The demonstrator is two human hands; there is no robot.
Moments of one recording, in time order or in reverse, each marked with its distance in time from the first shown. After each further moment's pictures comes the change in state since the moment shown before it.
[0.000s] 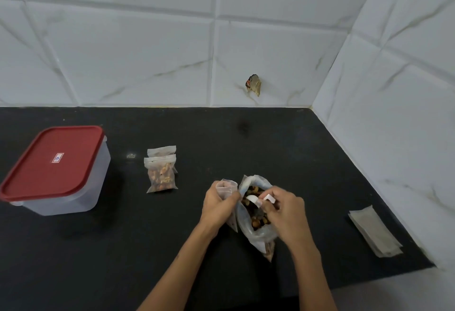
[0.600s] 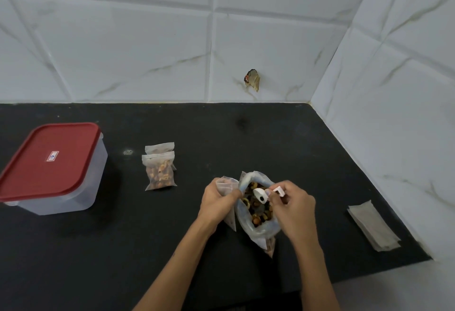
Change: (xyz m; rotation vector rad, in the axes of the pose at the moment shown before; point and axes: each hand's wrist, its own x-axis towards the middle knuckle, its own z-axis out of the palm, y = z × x) left_hand 0.000 0.005 -0.006 0.038 -0.073 -0.045; right_hand -0.004 -0.003 -0.004 0.026 0.153 0.044
